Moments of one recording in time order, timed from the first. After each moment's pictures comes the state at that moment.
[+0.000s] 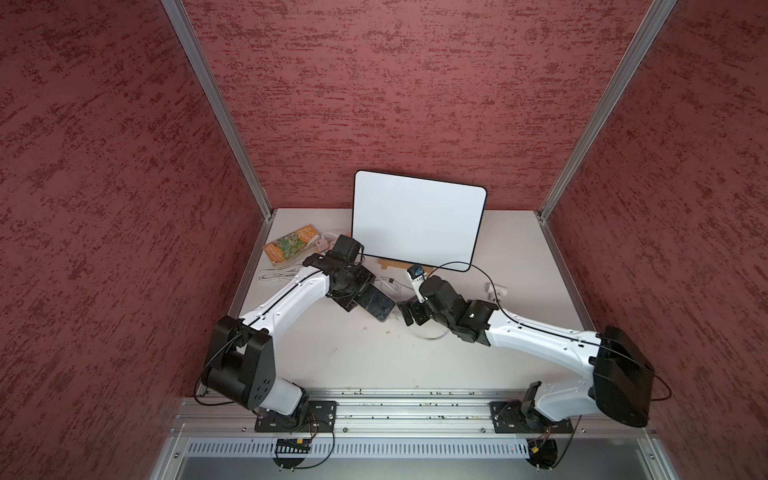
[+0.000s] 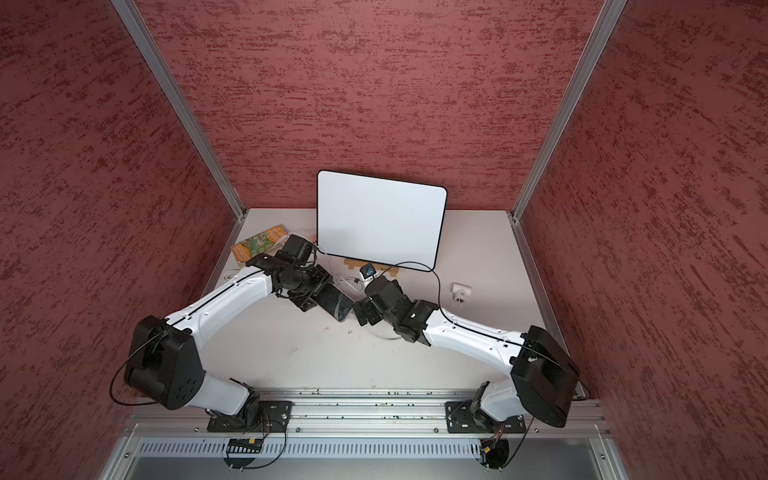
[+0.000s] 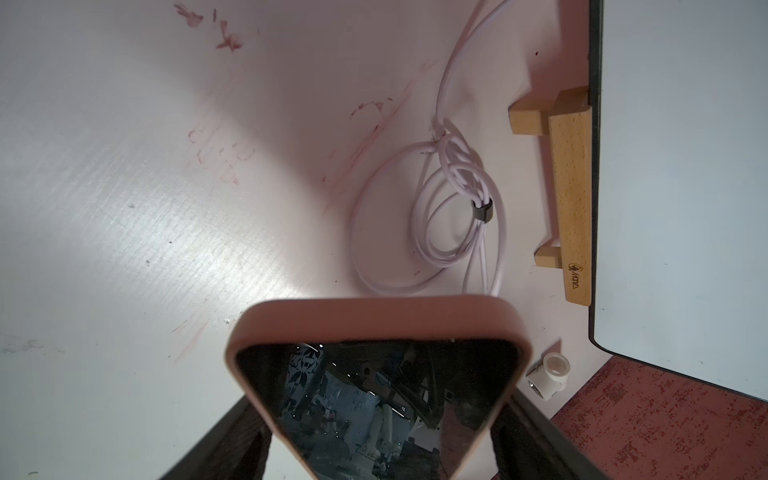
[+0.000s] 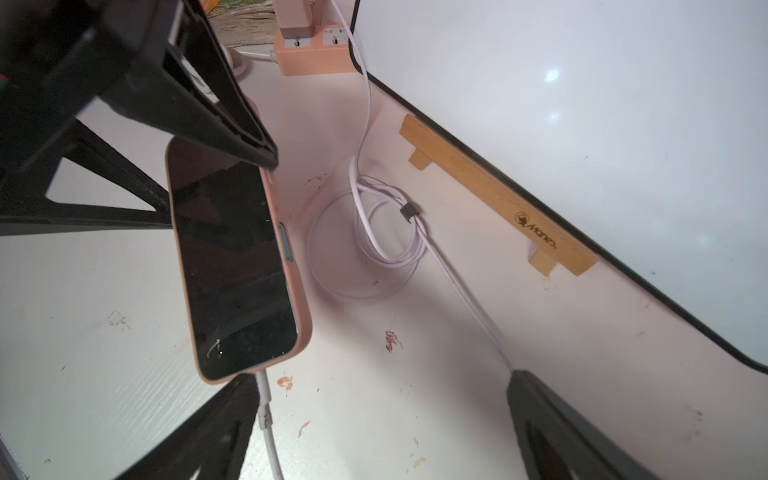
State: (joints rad) left arm -0.39 1.50 1.17 -0.86 0.19 -1.26; right arm 0.92 1.42 0.91 -0.19 0.23 0.26
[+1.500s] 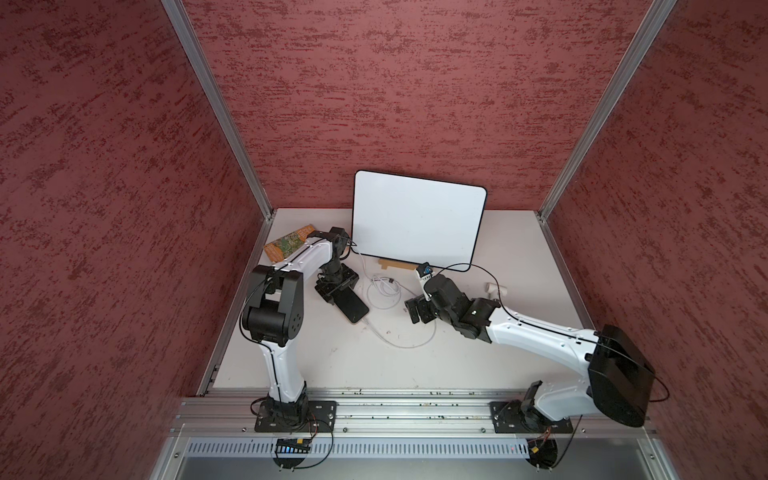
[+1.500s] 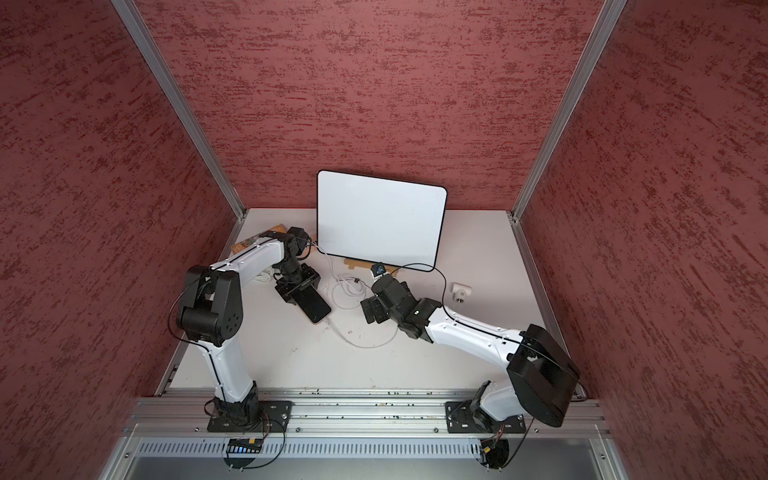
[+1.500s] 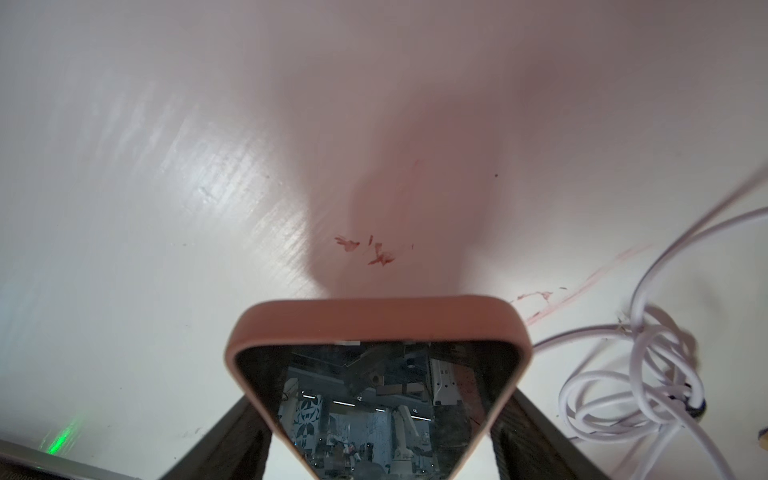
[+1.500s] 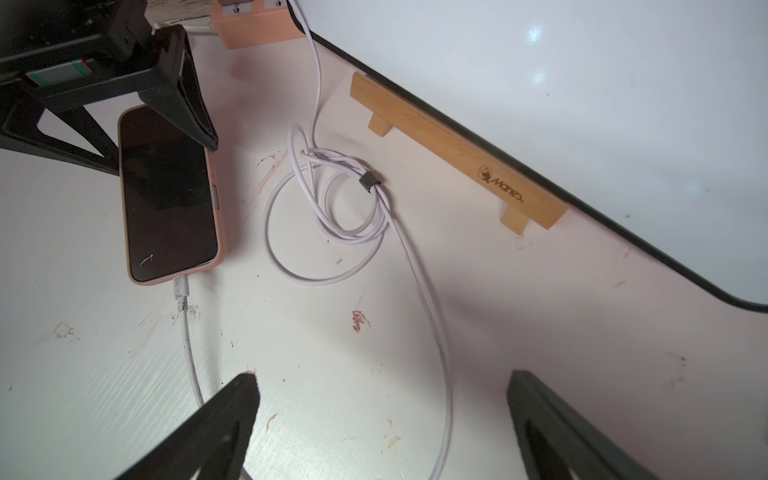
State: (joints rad) left arm -0.20 1.93 1.42 -1.11 0.10 -0.95; right arm 0.87 1.42 0.89 -0.21 0.23 0.32
